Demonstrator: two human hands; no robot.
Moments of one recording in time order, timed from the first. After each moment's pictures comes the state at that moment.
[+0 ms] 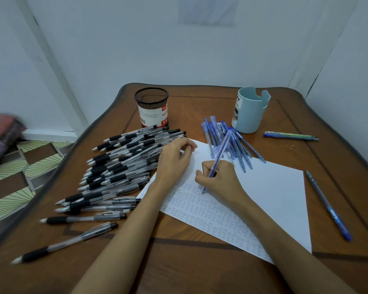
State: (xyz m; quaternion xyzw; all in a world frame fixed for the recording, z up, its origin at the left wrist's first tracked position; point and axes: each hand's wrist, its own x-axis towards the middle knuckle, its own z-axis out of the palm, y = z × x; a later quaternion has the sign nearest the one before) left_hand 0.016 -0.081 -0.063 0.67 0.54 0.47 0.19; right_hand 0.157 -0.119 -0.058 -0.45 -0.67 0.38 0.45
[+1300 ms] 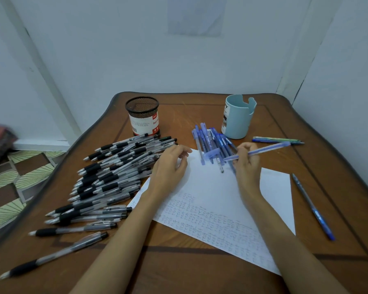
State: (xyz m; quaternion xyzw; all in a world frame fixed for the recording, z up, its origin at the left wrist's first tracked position) left_hand 0.023 -0.087 -0.061 0.72 0.54 0.41 0.13; right_hand 0.202 -0.094 -0.046 -0.53 -0.46 0.32 0.64
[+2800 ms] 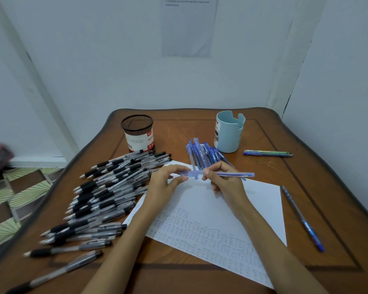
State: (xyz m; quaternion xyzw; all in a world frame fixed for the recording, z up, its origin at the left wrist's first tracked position) left_hand 0.022 -0.098 -0.046 0.70 0.49 0.45 0.25; right_hand 0.200 -0.100 -0.039 -0.45 -0.54 0.47 0.53
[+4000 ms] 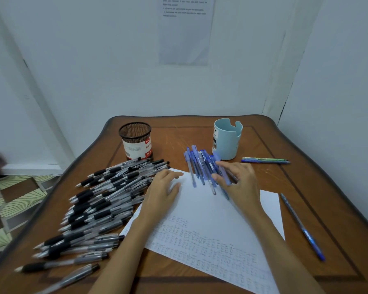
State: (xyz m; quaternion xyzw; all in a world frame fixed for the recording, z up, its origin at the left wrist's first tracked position) left_hand 0.016 -0.086 -0.063 0.75 0.54 0.37 0.12; right_hand 0.231 -0.085 -0.045 -0.55 -0.68 0.08 0.48
